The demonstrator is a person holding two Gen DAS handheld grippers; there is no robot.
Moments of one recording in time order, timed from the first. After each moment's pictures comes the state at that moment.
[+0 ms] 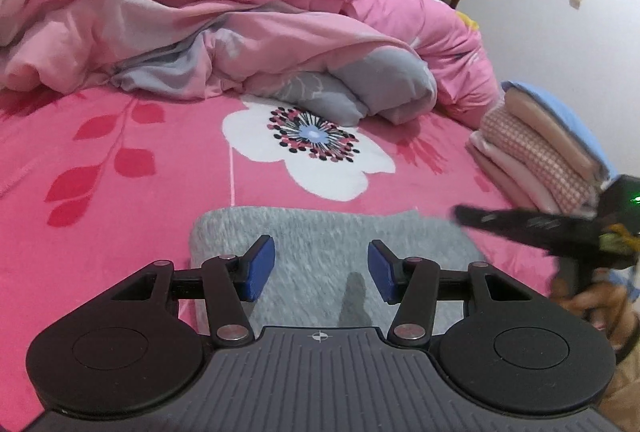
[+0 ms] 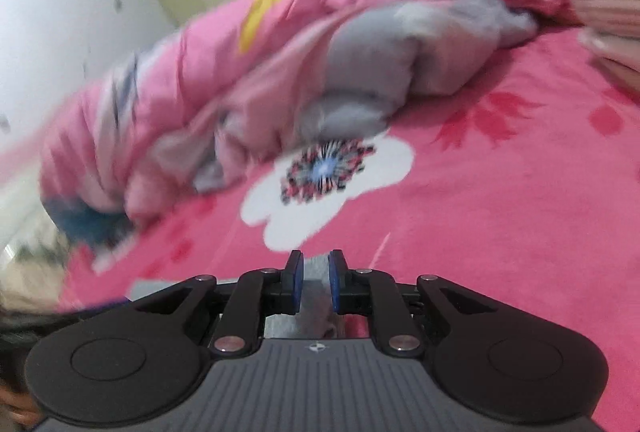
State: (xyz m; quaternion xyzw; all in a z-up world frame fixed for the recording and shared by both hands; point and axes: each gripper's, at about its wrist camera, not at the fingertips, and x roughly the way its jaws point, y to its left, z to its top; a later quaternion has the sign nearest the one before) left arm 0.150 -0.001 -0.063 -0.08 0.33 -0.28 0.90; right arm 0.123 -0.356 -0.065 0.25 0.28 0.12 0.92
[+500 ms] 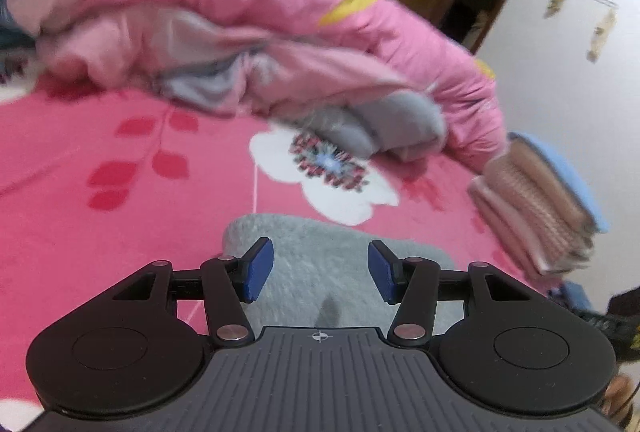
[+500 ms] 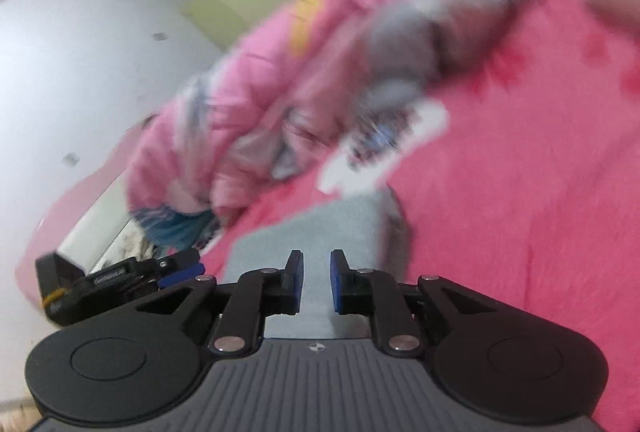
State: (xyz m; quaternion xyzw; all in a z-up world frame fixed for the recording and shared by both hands) left arm 0.113 0.031 -0.031 -0.14 0.31 -0.25 0.91; right arm 0.033 -0.362 -0.047 0.30 0.26 0.21 0.89
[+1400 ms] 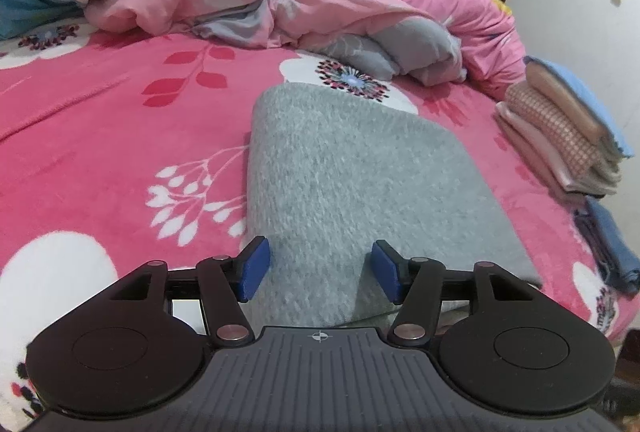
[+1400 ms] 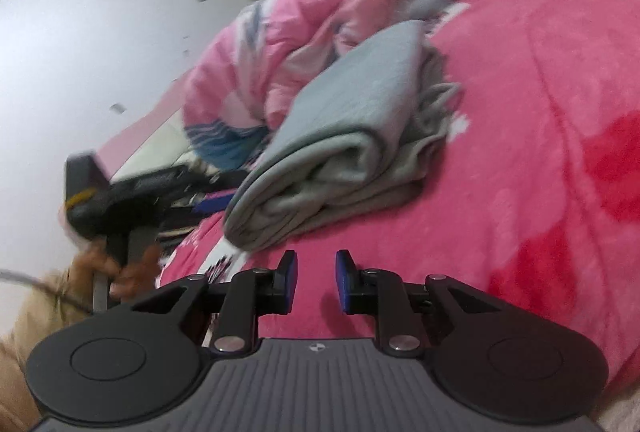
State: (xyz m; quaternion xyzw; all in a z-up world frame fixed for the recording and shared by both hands) left arm 0.034 0.013 -0.057 -0.09 0.38 -0.18 0.90; right arm -0.085 -0.311 -0.124 0.31 0.29 0.28 0.86
